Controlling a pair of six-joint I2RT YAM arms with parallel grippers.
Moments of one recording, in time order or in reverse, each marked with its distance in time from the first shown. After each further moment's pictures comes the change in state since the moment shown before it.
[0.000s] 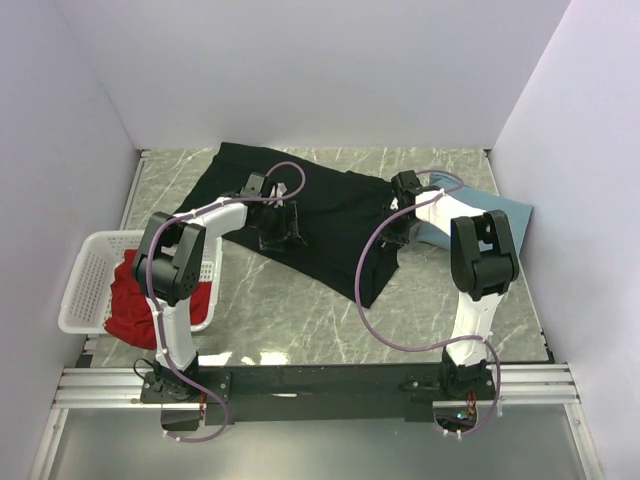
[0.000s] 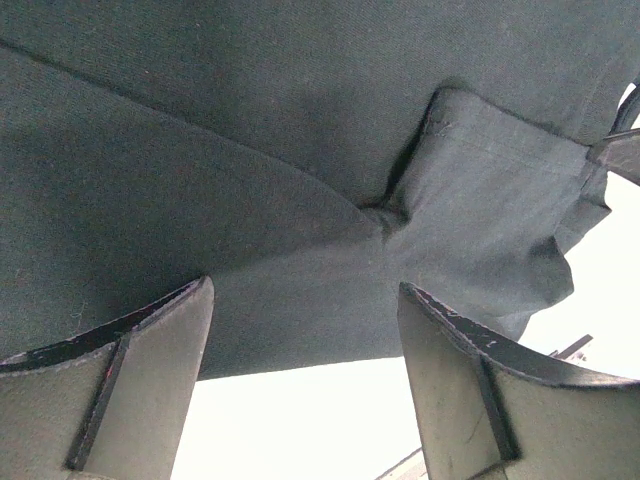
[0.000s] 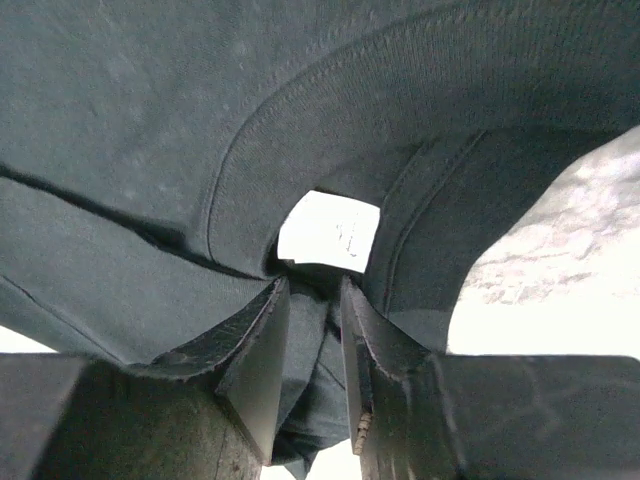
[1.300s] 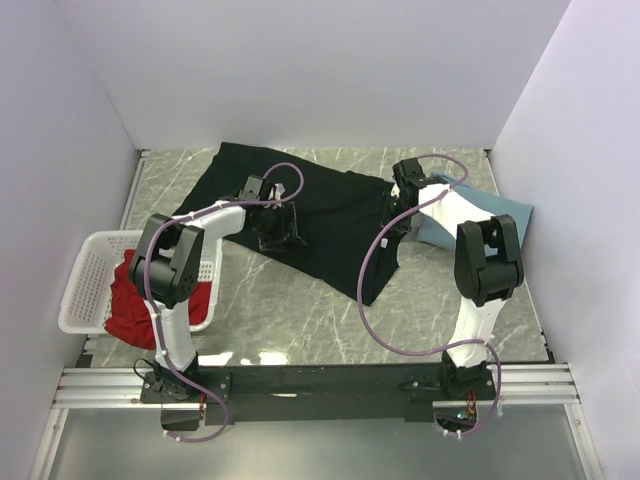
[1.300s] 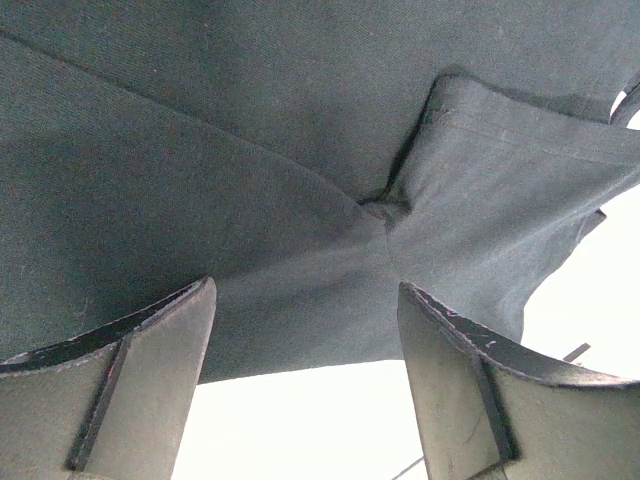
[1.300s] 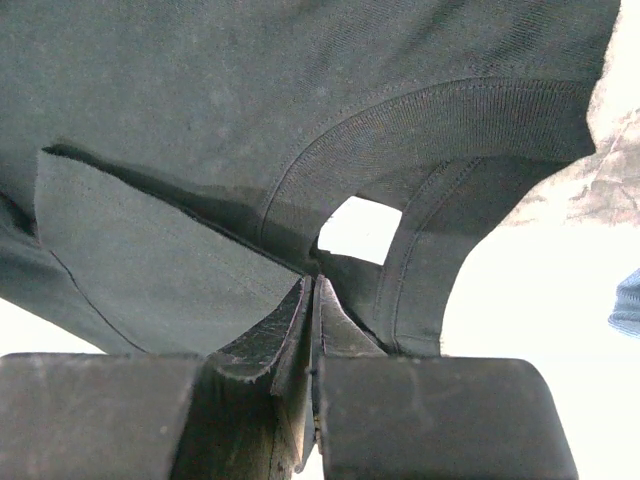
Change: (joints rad) left arm 0.000 -0.021 -0.050 0.059 -0.013 -0.017; right arm 0.007 -0.055 0.066 -0.022 0.039 -0.059
